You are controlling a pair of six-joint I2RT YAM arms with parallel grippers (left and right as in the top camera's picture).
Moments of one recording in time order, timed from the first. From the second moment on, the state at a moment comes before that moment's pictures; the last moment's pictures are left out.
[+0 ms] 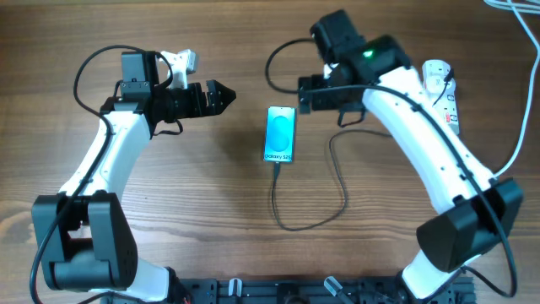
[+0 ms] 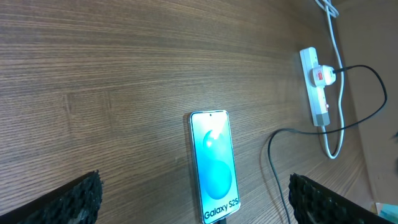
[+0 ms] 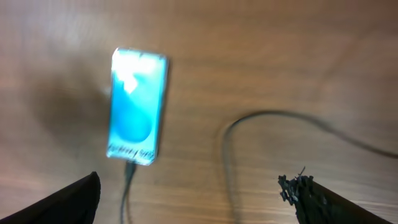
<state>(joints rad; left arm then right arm) 0.01 1.68 1.13 -0.41 0.70 -0.16 0.44 1.83 1.79 -1.24 0.09 0.38</state>
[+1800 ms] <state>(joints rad) 0.01 1.68 1.13 -0.41 0.61 -0.16 -0.41 2.00 1.73 -0.98 0.17 0.45</state>
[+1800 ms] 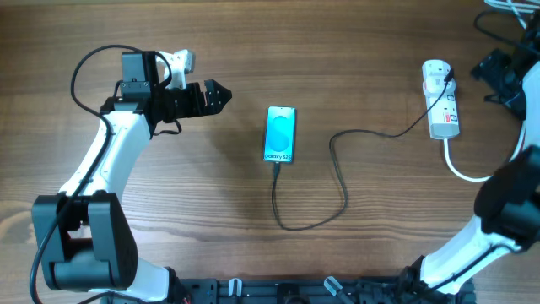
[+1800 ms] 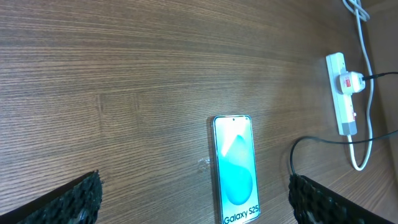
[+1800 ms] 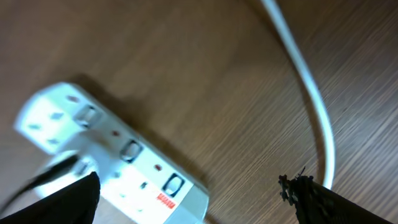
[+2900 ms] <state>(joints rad) 0.01 1.68 1.13 -0.41 0.61 -0.16 -0.42 2.20 1.71 -0.90 0.06 0.44</state>
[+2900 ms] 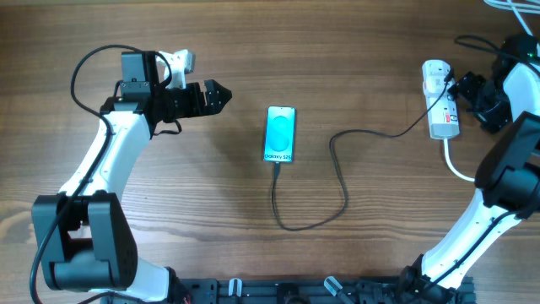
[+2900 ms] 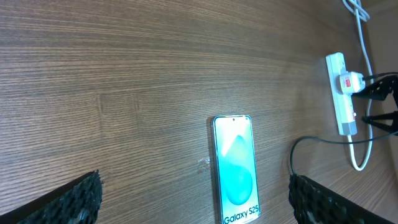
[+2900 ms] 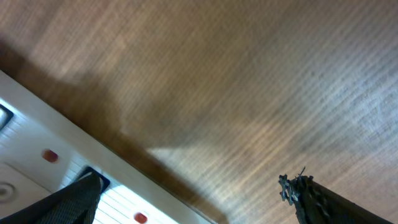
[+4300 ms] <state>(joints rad) 0.01 1.68 1.13 -0.41 0.61 -0.16 -0.43 2.21 1.71 -0.86 0.03 0.39</state>
